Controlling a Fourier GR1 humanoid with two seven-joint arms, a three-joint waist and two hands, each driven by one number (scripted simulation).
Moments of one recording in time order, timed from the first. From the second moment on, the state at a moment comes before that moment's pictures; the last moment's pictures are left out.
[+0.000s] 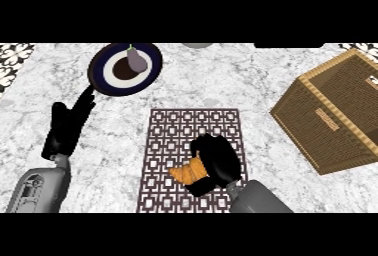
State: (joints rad) left arm -0.24 0.21 0.09 -1.36 -0.12 -0.02 0.23; right arm -0.37 -0.09 0.72 -1.22 0.94 -0.16 0.34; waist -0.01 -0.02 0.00
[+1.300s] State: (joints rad) left arm -0.21 0.20 0.09 -1.39 -0.13 -0.03 0.23; right arm -0.30 -0.02 0.61 -2.33 0.78 0.34 0.90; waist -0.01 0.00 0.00
